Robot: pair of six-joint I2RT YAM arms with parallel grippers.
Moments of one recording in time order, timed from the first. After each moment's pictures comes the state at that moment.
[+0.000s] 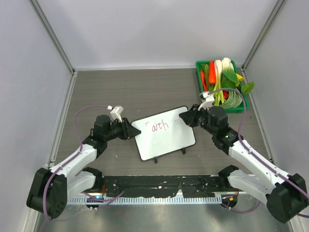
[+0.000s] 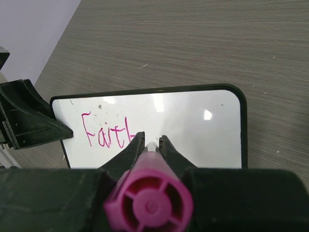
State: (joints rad) left arm -0.34 1.02 0.38 0.19 0.51 -0.55; right arm 0.47 0.92 0.59 0.07 -0.17 0.46
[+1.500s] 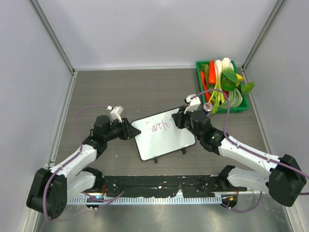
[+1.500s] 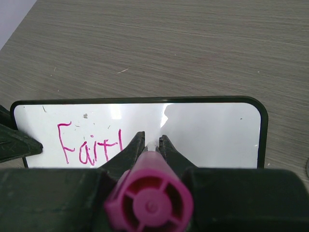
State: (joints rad) left arm -0.34 1.02 0.37 0.20 0.51 -0.55; right arm 0.75 1.08 0.62 0.18 0.24 0.35
